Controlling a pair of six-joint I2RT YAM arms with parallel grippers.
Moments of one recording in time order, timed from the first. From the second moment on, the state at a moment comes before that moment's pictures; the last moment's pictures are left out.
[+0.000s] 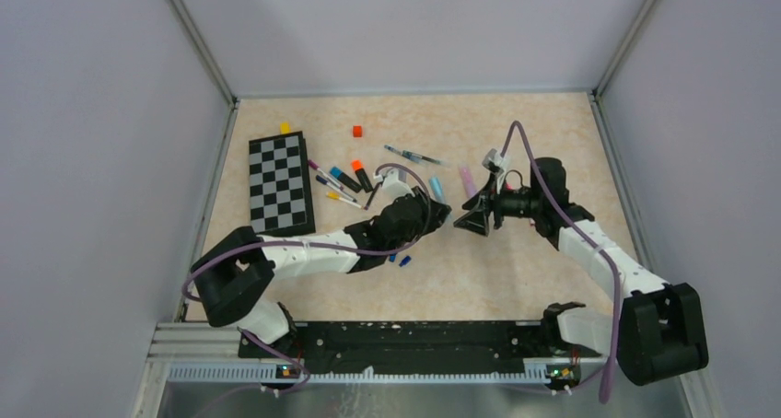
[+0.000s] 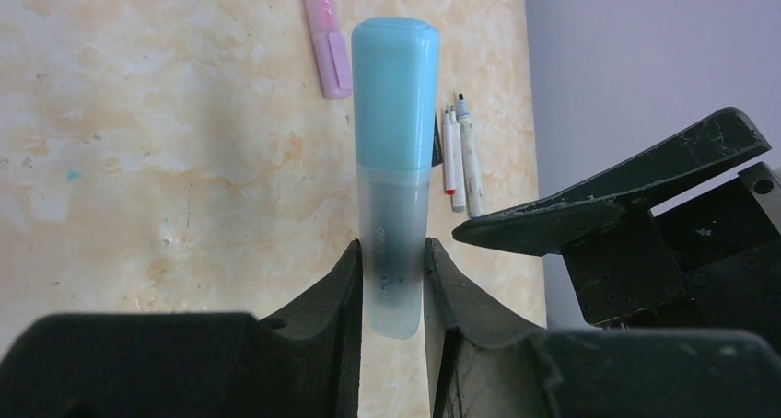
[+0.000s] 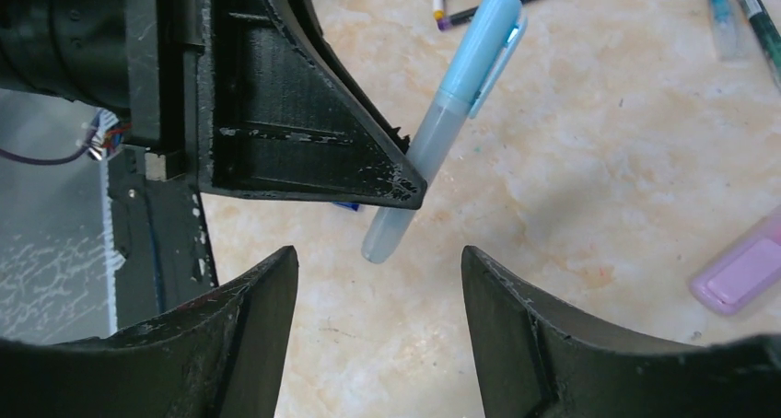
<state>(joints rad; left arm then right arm) -1.02 1.52 0.81 0.35 -0.38 -1.12 0.24 1.14 0.66 -0.08 -0.97 -0.10</state>
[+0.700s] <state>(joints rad) -1.06 1.56 0.87 0.30 -0.44 -1.21 0.34 1.24 0.64 0.02 -0.81 -0.02</state>
